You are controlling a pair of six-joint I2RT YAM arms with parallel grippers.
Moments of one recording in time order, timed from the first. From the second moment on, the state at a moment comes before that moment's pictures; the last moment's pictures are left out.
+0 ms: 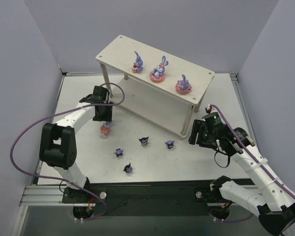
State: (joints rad) left arm -0.23 1.69 1.20 -0.58 -0.12 -0.18; right arm 0.51 0.92 0.98 -1.01 0.17 0.60
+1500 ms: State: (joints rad) left arm -0.29 1.79 1.23 -0.72 -0.26 -0.19; right arm 0.51 0.89 0.97 -1.02 0.18 0.61
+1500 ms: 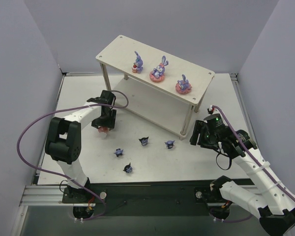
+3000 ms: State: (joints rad) left arm -0.29 1.64 1.14 -0.58 -0.01 -0.34; right arm 0.51 0.88 0.96 -1.02 0.19 0.57
